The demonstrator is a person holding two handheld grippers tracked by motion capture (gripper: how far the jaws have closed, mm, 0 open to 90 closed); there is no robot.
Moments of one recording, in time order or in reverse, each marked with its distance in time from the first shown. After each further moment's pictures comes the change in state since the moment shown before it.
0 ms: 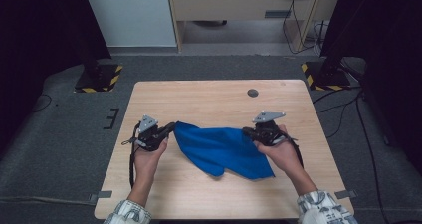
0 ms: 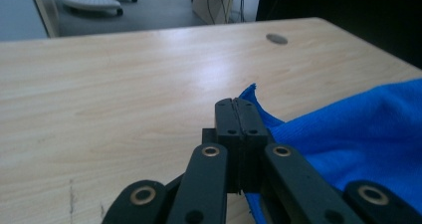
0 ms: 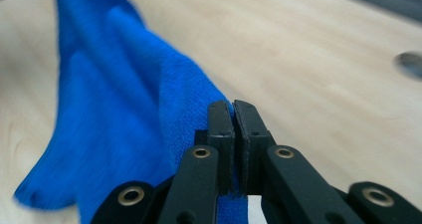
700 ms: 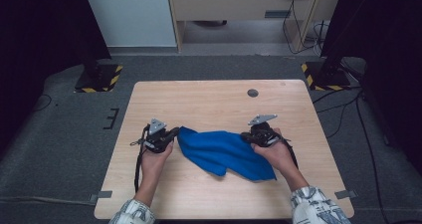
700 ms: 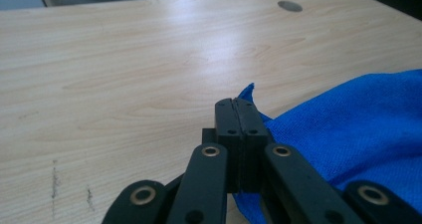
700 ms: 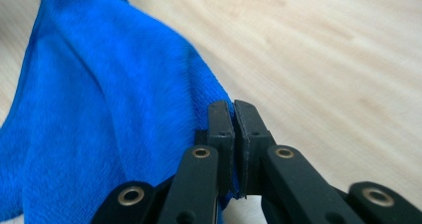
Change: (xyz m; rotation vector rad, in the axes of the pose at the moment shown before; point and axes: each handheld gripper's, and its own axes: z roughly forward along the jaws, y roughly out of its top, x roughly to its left) left arm -0.006 -0.012 0.019 0.048 0.031 0.026; right arm -0.017 -0.014 0.034 0.092 -0.004 0.051
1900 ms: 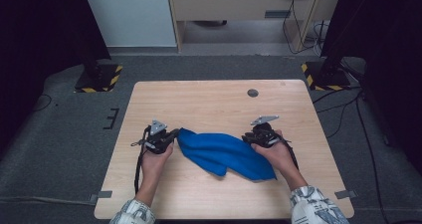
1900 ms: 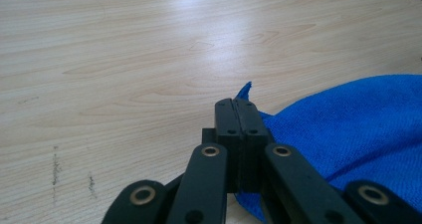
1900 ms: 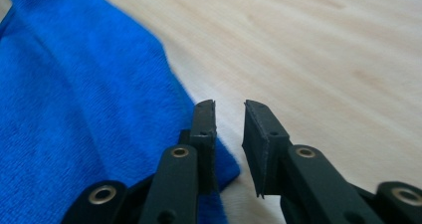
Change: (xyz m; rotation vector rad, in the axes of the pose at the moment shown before) left arm 0.003 -0.009 0.008 0.052 0.019 0.004; right arm -0.010 -0.016 0.016 0.024 -0.001 0.075
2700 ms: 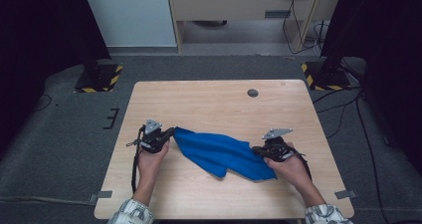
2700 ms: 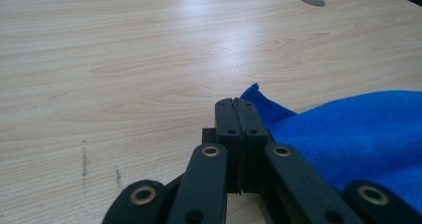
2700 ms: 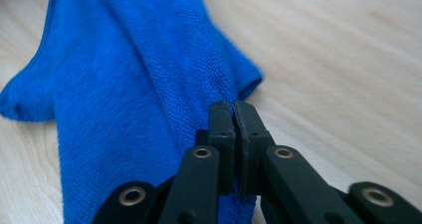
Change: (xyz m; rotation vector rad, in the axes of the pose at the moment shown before) left arm 0.009 0.000 -0.006 -0.019 0.026 -0.029; right arm 0.005 -0.040 -0.039 0.018 0.072 -0.039
